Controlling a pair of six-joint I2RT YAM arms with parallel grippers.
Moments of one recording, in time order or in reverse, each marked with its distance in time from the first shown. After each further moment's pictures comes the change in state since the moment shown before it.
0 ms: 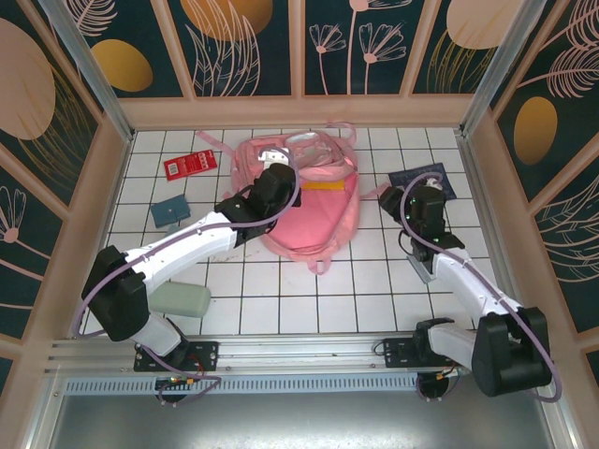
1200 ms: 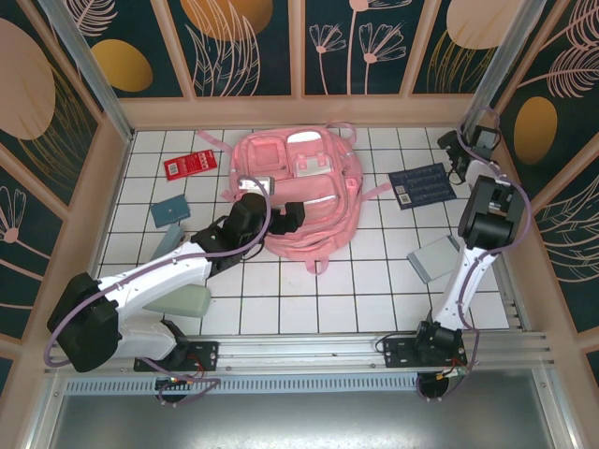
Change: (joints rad) left arm 0.010 -0.234 -0.354 0.175 0.211 -0.093; right arm -0.475 1.114 1.065 -0.096 -0.236 -0.049
